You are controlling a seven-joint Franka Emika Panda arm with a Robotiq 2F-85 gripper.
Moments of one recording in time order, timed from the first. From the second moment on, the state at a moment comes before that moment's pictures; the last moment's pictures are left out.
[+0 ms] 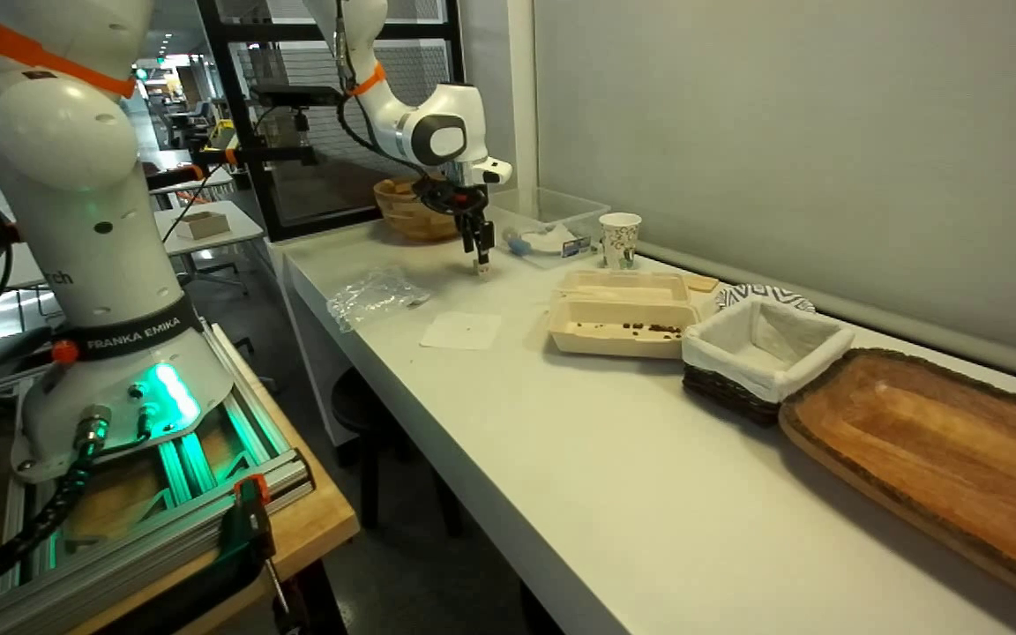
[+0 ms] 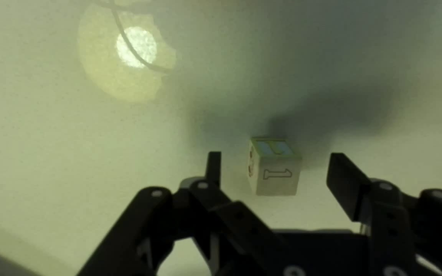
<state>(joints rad) 0.15 0.51 0.02 -2.12 0.11 2.73 0.22</state>
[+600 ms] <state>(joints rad) 0.19 0.56 0.00 -2.08 0.10 2.77 0.28</state>
